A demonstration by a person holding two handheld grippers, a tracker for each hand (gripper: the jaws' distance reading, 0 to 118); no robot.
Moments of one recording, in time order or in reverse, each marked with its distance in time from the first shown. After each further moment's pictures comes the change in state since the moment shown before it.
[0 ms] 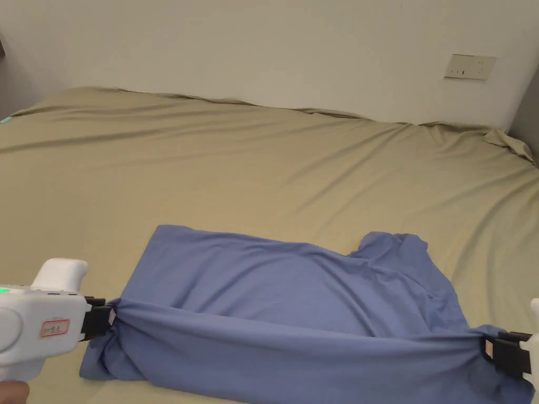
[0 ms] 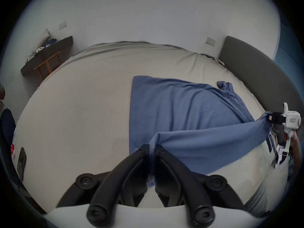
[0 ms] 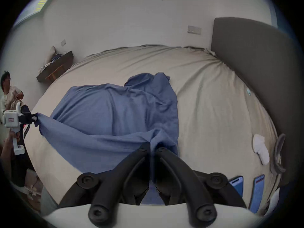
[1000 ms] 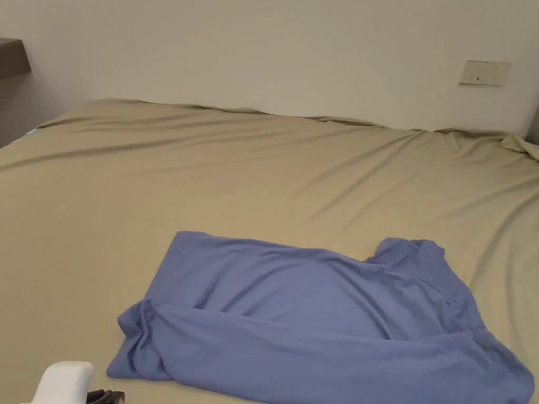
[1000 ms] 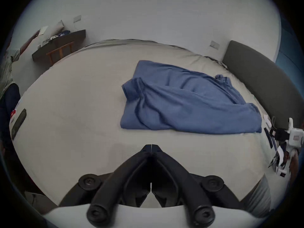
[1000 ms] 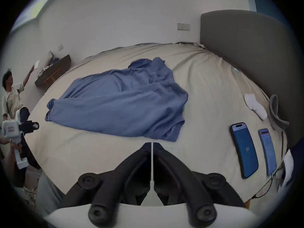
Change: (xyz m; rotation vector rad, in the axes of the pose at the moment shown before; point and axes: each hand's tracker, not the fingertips) left arm 0.025 -0.122 0.034 0.046 0.052 0.094; right arm -0.026 -0.136 0.060 0.047 -0.047 -0.069
